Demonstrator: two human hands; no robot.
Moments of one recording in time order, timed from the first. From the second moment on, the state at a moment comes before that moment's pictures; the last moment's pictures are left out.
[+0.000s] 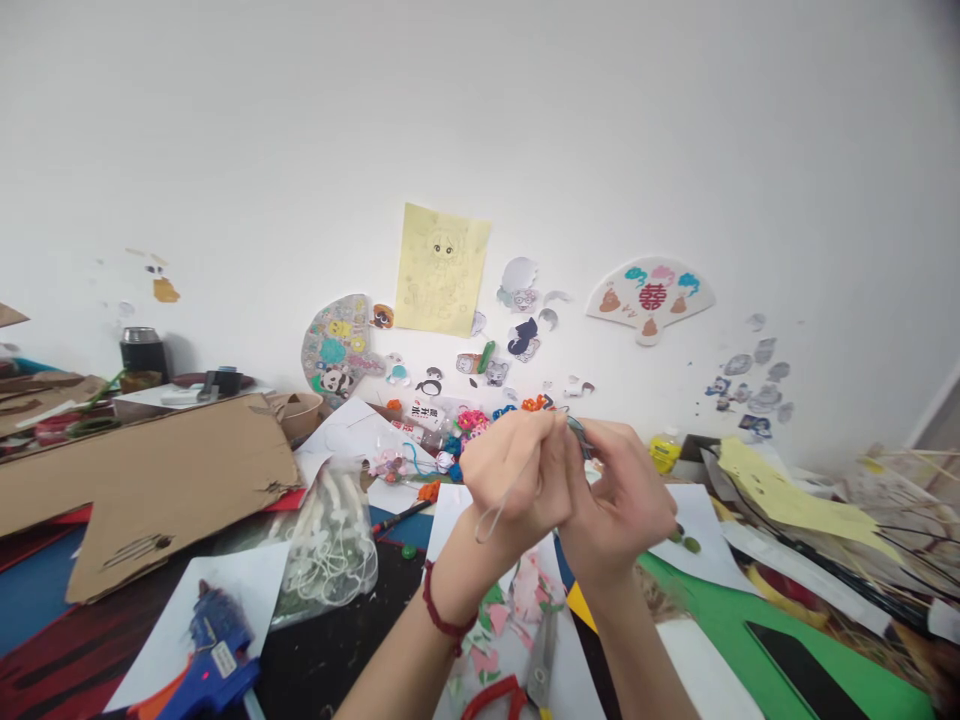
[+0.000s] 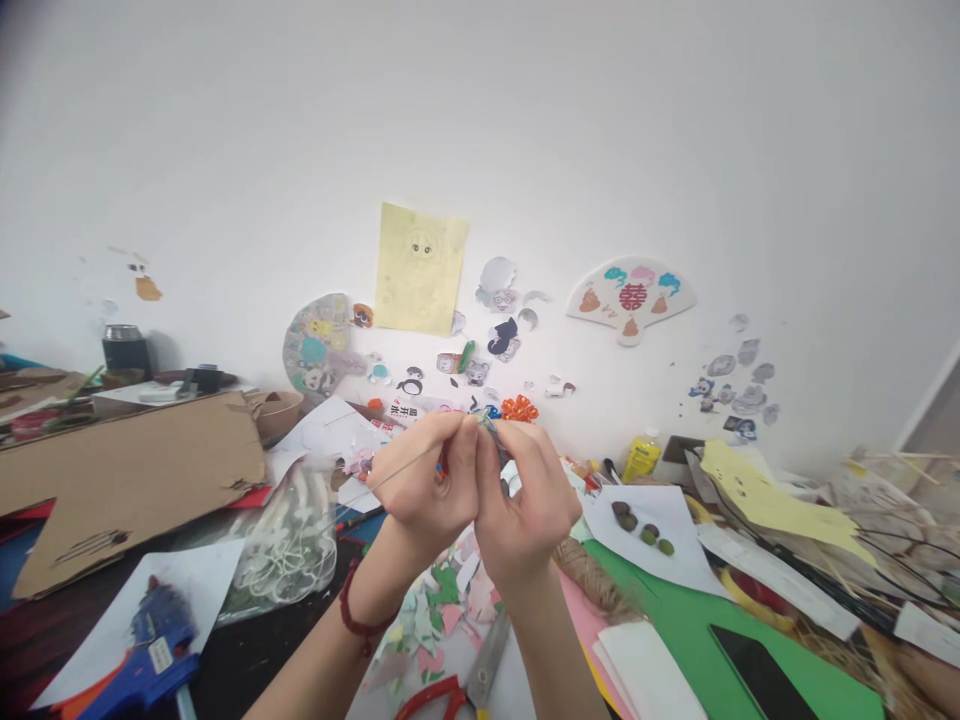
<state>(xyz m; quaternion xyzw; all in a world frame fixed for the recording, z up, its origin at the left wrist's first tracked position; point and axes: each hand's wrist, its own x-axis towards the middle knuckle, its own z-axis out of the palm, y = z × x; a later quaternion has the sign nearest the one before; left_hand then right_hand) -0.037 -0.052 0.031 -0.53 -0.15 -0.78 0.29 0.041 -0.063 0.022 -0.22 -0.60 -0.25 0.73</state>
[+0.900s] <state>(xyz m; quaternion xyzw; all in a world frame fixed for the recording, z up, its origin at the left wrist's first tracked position) -0.040 -0.059 0.039 -0.52 -0.12 -0.80 0.28 0.034 -0.077 0.024 -0.26 -0.56 -0.10 0.78</state>
